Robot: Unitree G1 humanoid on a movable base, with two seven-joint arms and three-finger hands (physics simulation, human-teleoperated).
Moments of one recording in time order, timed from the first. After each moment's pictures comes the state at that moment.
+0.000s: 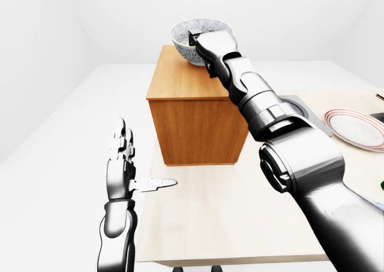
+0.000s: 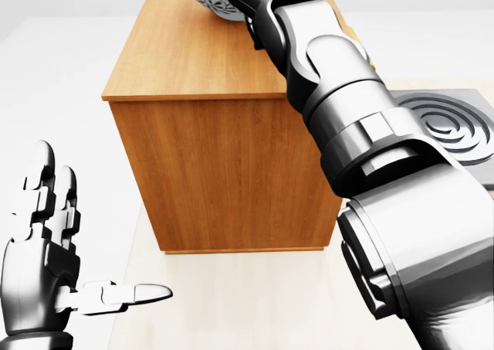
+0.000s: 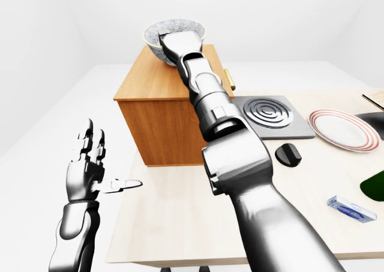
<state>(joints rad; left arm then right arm) 0.13 0.00 0.05 -0.36 0.01 -0.09 0.01 -1.58 -0.10 0.06 1.35 -1.28 -0.04 -0.04</state>
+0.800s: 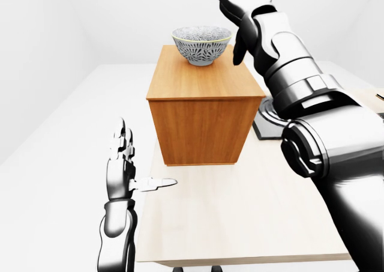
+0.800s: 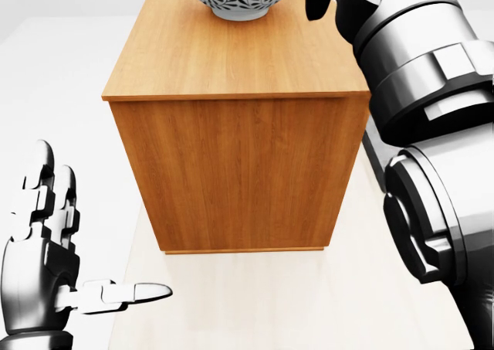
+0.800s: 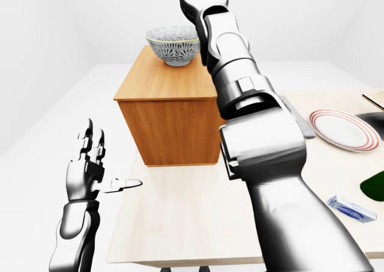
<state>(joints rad) 0.13 0.00 0.05 -0.35 0.01 -0.09 0.01 -1.72 -0.22 0.02 1.35 -1.34 -0.02 0.02</state>
